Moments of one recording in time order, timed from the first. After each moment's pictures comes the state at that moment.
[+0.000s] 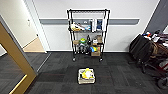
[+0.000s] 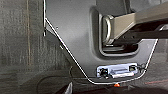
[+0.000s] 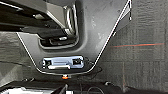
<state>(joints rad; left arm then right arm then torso) 1.51 2.96 -2.66 -0.05 -0.08 0.08 -1.62 2.95 -2.62 0.07 0.17 -0.05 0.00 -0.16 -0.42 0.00</state>
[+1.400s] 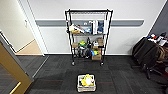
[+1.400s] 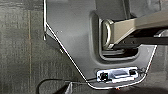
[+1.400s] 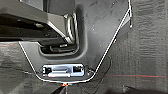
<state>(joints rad) 1.51 2.96 -2.66 -0.06 -0.08 0.08 -1.60 2.95 -2.62 0.08 0.17 -0.05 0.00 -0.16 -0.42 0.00</state>
